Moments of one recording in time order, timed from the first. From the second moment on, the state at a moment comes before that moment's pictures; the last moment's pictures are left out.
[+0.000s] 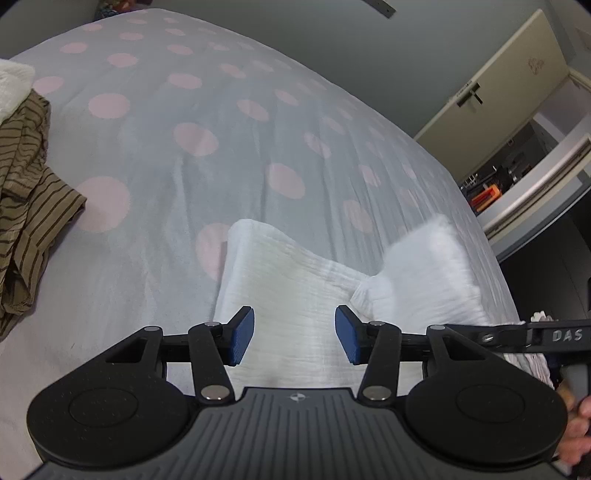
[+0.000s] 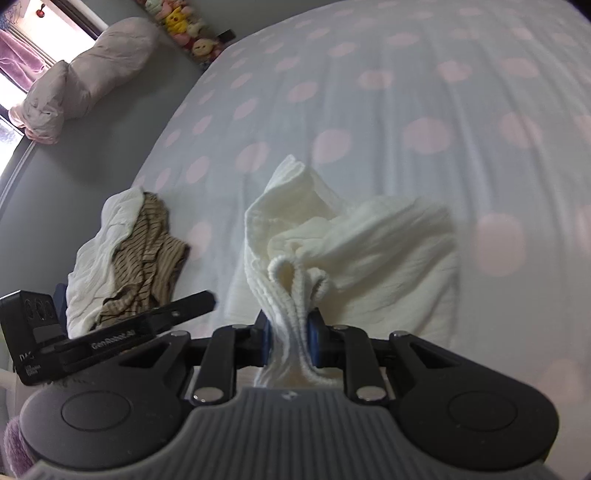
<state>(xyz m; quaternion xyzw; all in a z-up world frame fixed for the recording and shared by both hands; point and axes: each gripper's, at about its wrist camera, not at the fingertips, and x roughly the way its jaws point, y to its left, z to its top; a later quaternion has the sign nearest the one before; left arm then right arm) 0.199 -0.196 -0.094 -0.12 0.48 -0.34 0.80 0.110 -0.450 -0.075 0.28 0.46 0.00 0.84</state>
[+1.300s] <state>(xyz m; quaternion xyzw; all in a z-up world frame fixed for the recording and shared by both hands) 0.194 -0.200 -0.108 -0.12 0.52 -0.36 0.76 0.063 -0.409 -0.121 0.24 0.43 0.02 0.87</state>
